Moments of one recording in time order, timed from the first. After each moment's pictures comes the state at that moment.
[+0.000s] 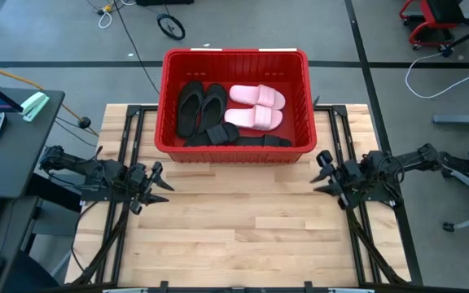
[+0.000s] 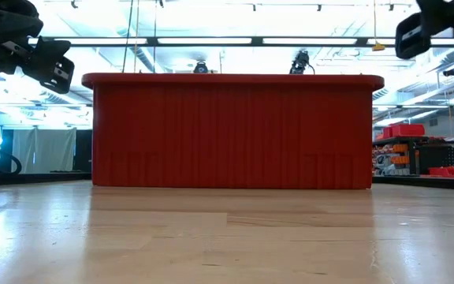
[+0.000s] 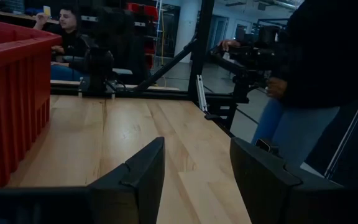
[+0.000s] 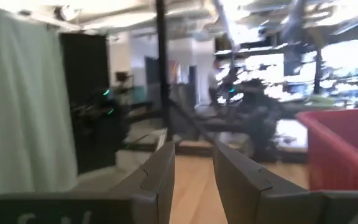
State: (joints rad) left arm -0.32 0.01 0.01 0.04 -0.02 -0.17; right arm 0.24 0.12 0.12 0.22 -0.08 0.09
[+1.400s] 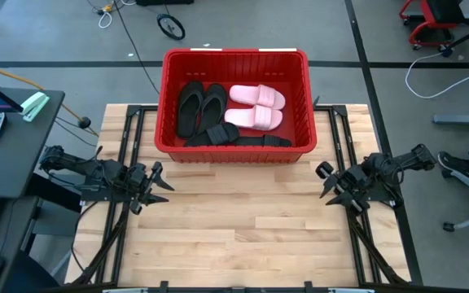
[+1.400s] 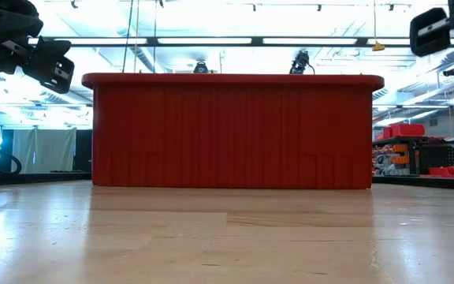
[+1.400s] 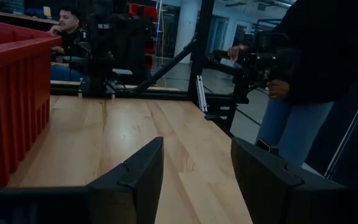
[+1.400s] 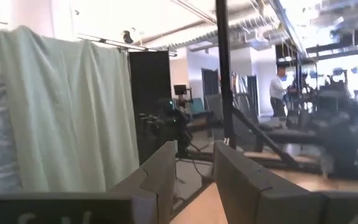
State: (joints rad) left arm -0.32 0.01 0.01 0.04 -0.02 -0.17; right arm 0.30 0.00 0.04 0.27 -0.29 0.20
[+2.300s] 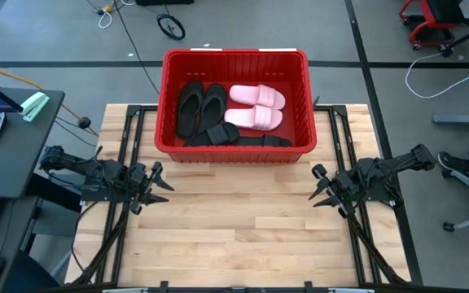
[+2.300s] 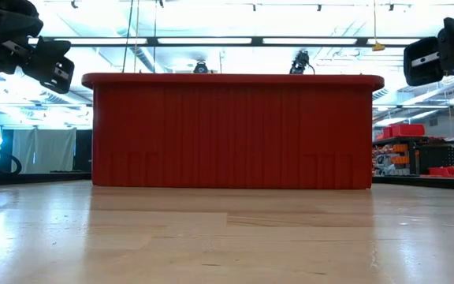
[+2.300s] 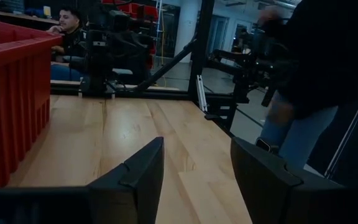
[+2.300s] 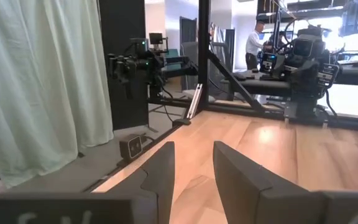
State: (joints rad) left arm -0.32 0.01 0.01 0.04 -0.02 -0.17; right arm 0.30 0.01 0.01 0.06 -0.22 0.05
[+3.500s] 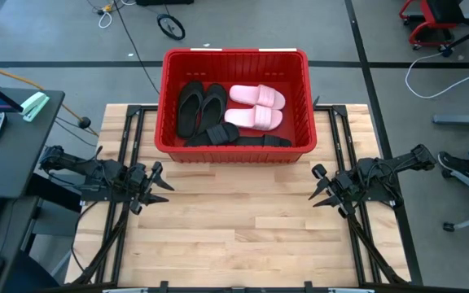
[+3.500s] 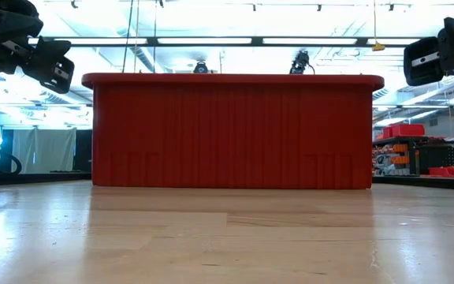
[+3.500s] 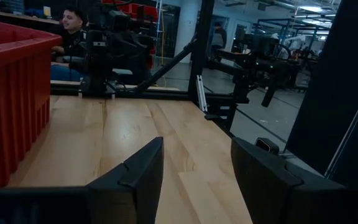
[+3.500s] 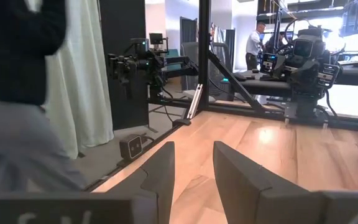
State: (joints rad) left arm -0.32 0.01 0.01 0.04 -0.02 -0.17; right arm 0.30 0.01 0.01 0.06 -0.22 0.05
